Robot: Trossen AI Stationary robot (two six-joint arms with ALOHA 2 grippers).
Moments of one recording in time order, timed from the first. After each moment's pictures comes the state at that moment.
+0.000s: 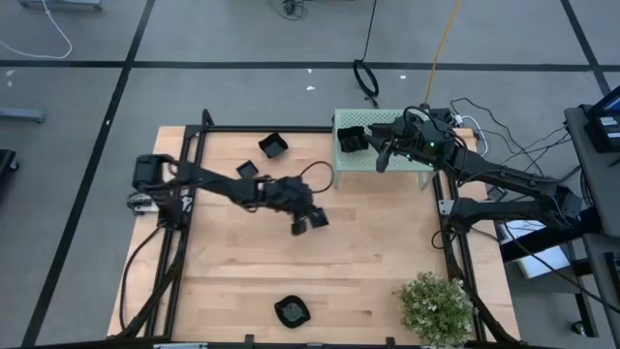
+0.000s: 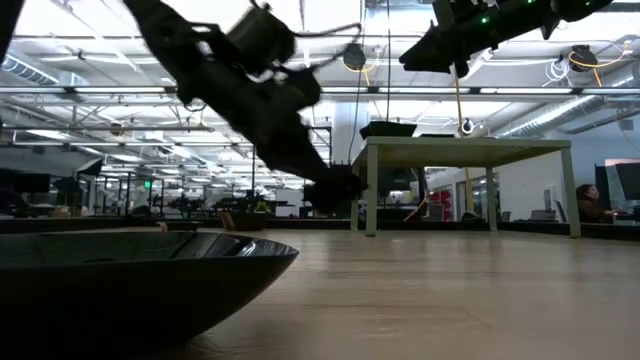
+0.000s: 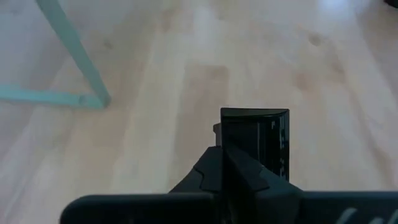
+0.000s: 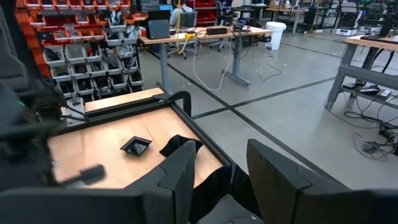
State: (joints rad) left arm 0.07 1.74 0.89 0.21 0.04 -0.04; right arm -0.48 0.96 0.75 0.08 0.02 0.01
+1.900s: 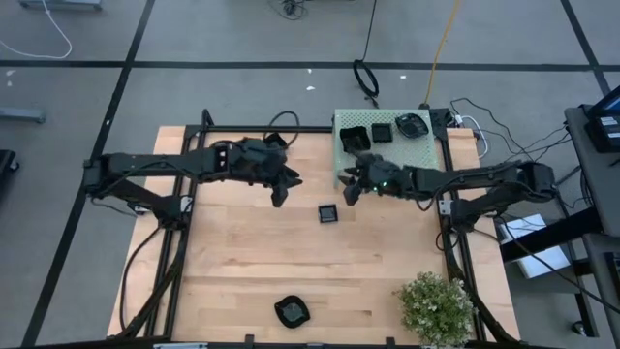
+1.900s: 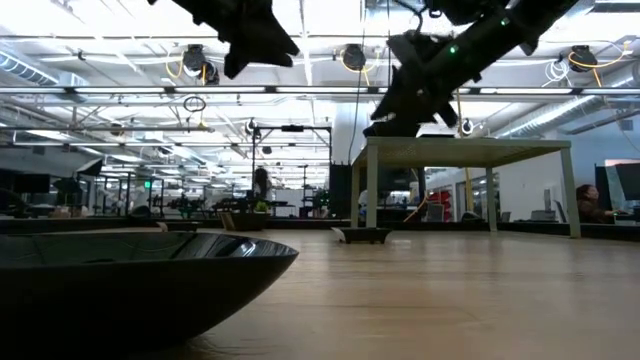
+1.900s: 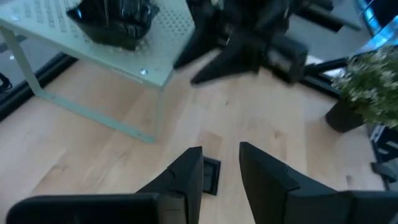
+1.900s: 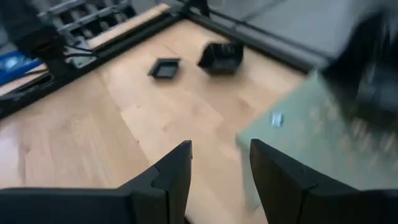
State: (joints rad) left arm 0.16 1.32 1.08 -0.28 0.04 -0.30; right arm -0.13 1.29 0.75 0.03 0.32 0.46
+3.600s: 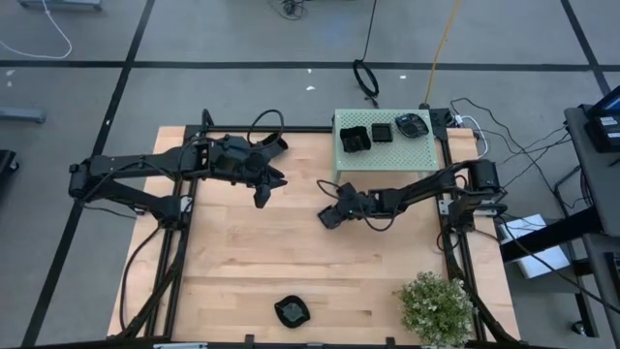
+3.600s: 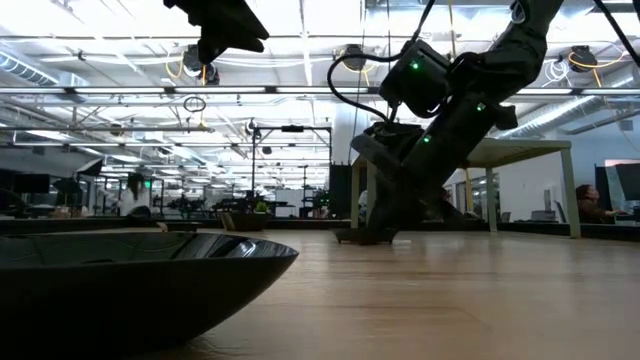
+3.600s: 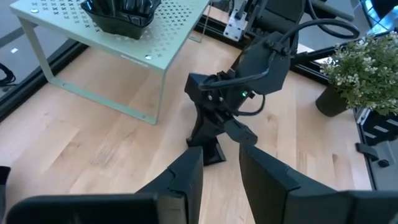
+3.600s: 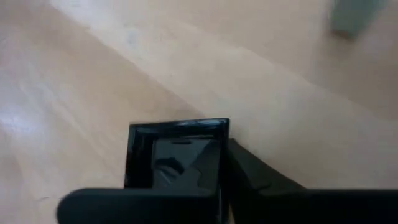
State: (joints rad) left arm 0.16 1.18 1.08 -0.44 0.05 -0.29; right arm -0.02 1.79 0.75 0.14 0.17 0.94
